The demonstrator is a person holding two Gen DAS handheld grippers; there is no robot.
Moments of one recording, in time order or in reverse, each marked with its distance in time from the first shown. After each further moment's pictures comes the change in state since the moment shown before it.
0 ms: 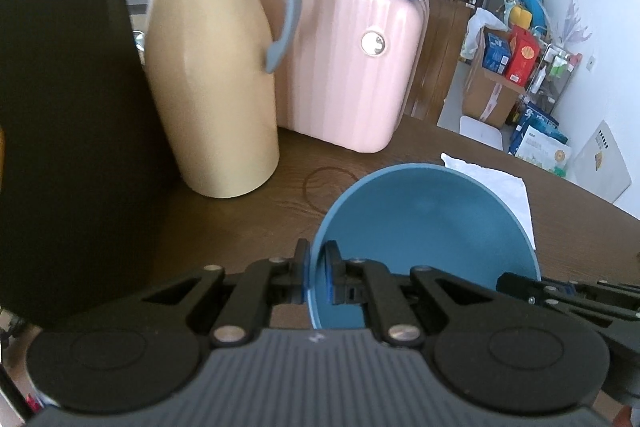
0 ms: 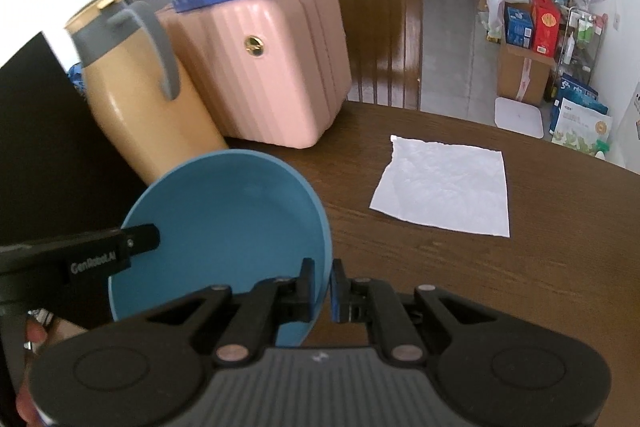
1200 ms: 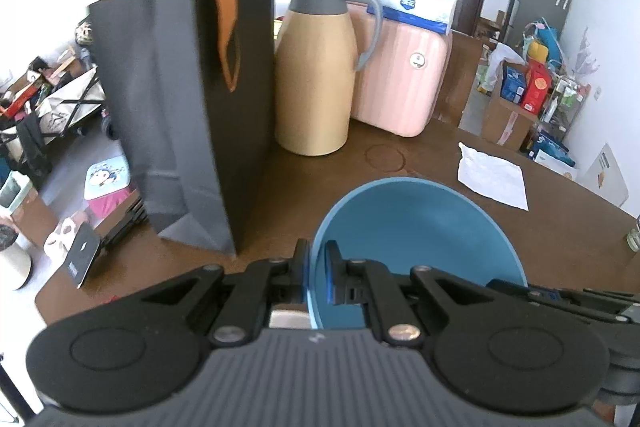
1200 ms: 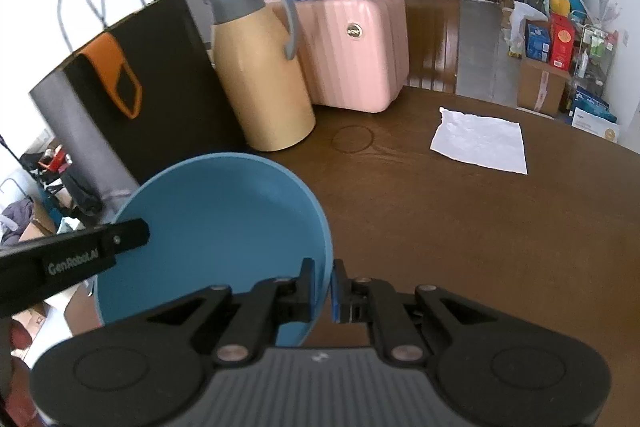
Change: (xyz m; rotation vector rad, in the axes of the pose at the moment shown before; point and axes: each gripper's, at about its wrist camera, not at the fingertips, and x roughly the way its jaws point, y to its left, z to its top) left arm -0.165 0.068 -0.116 -0.077 -0.094 0.064; right arm -0.119 0.088 -0.120 -0.059 -0.038 0.062
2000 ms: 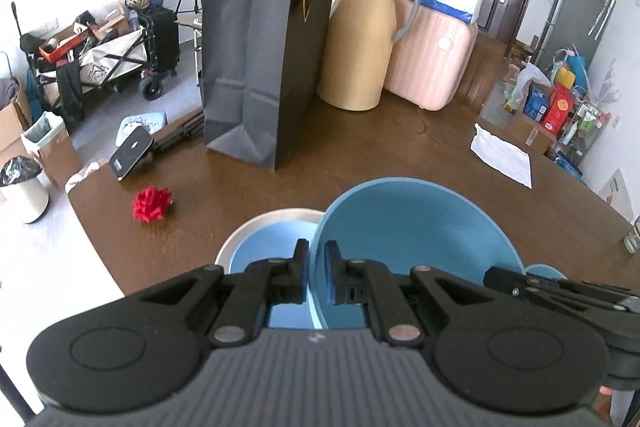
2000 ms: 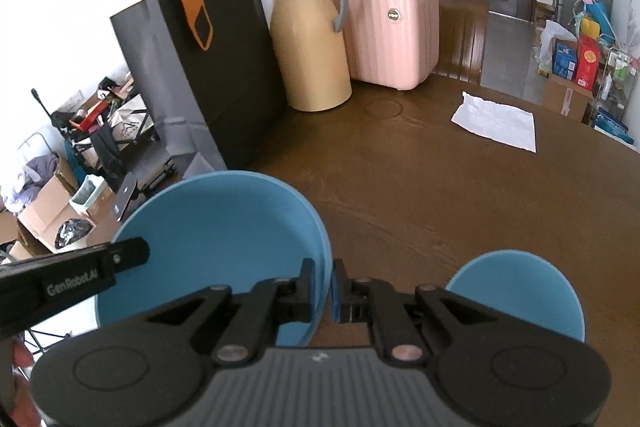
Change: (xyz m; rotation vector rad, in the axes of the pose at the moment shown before) left arm -0.072 0.014 -0.105 -0.145 0.001 0.056; right arm -0.050 0.011 -0.086 -0.119 0.005 0.050
